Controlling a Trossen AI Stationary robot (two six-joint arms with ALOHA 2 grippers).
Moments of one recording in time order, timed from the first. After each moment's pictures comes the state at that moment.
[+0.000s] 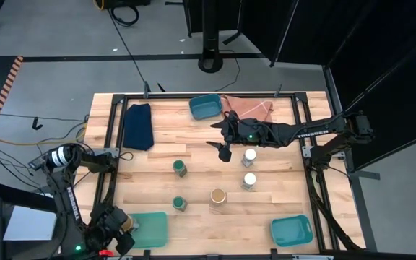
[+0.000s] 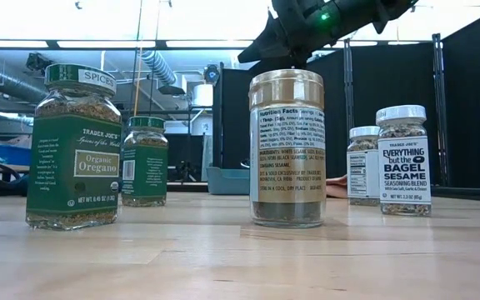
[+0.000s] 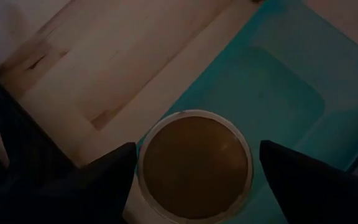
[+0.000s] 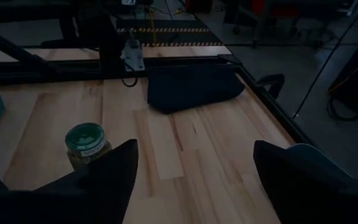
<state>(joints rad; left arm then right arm) -1.27 1.76 1.39 -1.38 -0.40 -2.11 -0.05 1.49 0.97 0.16 0.22 0.00</state>
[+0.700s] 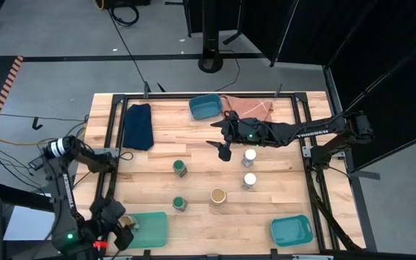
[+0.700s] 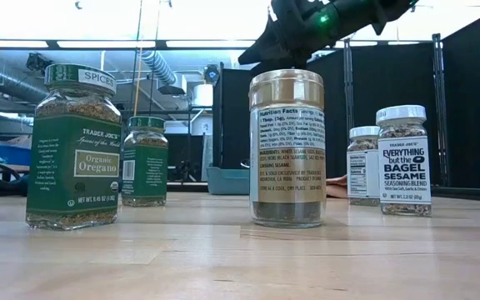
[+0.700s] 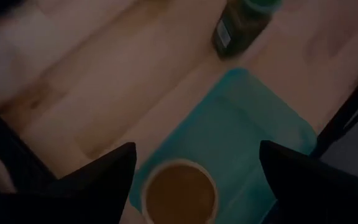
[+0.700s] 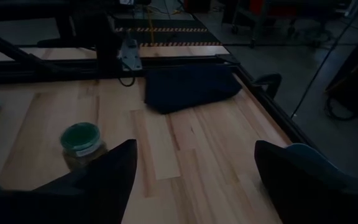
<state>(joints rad) -1.24 1.65 1.47 -1.50 -0.52 -2.12 -0.07 1.49 0.97 0.16 0.21 0.00</state>
